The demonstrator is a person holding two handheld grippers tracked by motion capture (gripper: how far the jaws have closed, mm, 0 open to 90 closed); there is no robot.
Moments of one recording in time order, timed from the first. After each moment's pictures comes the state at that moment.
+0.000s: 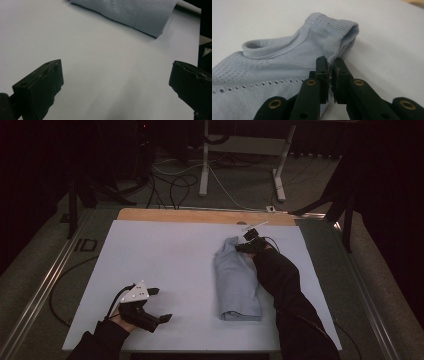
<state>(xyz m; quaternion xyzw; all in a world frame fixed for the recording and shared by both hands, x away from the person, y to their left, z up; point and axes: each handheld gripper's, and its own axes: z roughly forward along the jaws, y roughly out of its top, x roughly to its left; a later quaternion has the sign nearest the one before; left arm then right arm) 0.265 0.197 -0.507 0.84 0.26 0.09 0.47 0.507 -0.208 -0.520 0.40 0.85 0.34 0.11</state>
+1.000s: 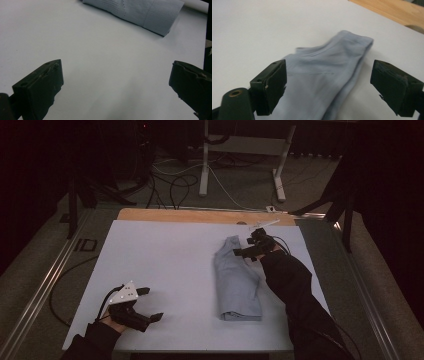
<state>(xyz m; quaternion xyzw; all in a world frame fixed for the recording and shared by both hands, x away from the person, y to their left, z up) 0.263 0.219 -0.511 0.83 0.27 0.10 0.47 0.456 -0.214 -0.464 0.35 0.84 0.40 0.11</state>
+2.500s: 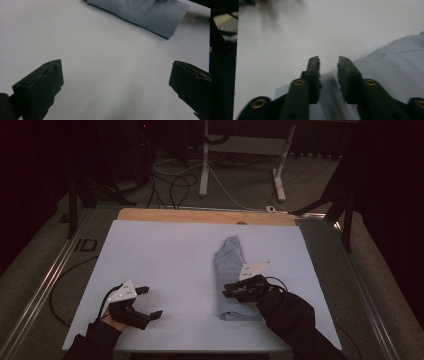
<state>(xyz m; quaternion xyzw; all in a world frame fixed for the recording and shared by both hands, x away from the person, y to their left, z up) 0.268 0.223 -0.518 0.82 0.28 0.10 0.49 0.323 -0.176 -0.480 0.17 0.89 0.42 0.06</state>
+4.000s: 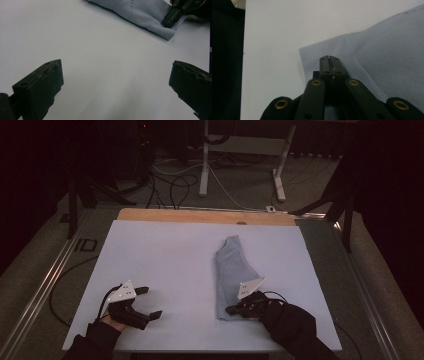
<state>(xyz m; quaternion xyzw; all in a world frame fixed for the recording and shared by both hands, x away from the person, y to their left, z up) 0.268 0.223 -0.519 0.82 0.28 0.10 0.48 0.306 -0.185 -0.523 0.15 0.92 0.37 -0.01</state>
